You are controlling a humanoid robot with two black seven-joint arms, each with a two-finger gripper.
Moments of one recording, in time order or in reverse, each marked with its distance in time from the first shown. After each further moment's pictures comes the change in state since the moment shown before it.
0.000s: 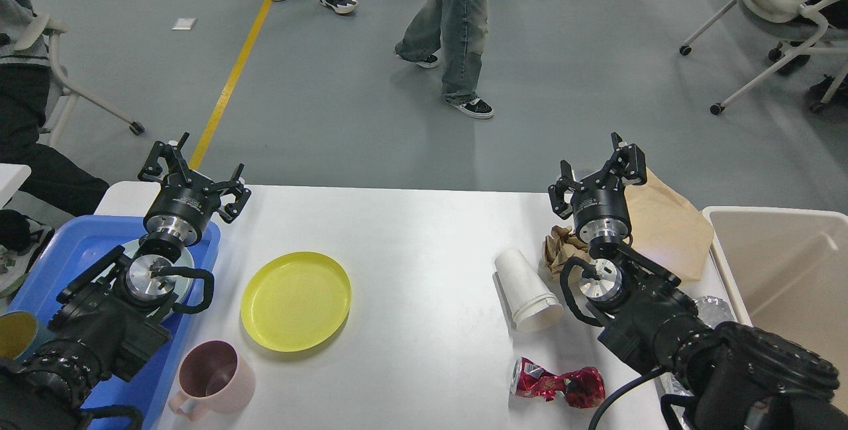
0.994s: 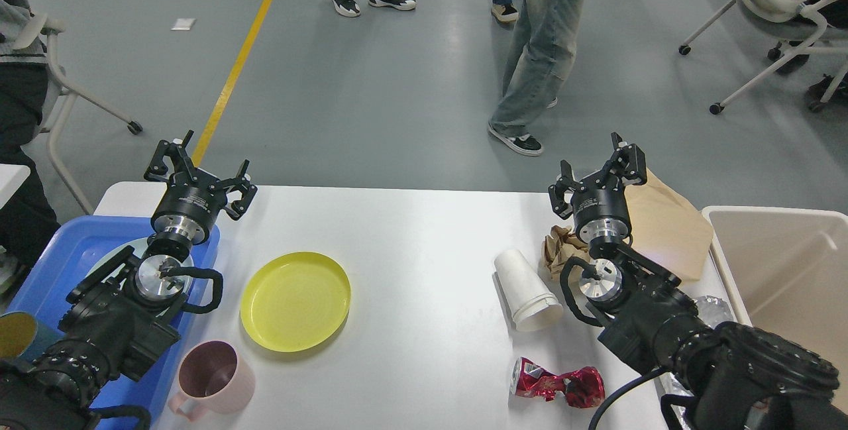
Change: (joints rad) left arm -0.002 -0.020 -0.001 -0.001 -0.005 -0.008 -0.034; right arm 0.000 0.000 0.000 0.000 0.000 0.000 0.000
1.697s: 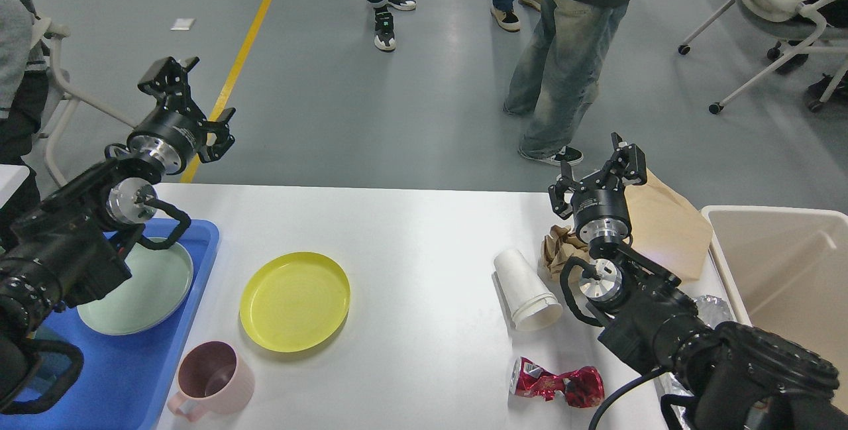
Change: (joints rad) left arm -0.262 0.162 0.479 -0.019 0.020 0.161 0.019; right arm 0.000 0.000 0.000 0.000 0.000 0.000 0.000
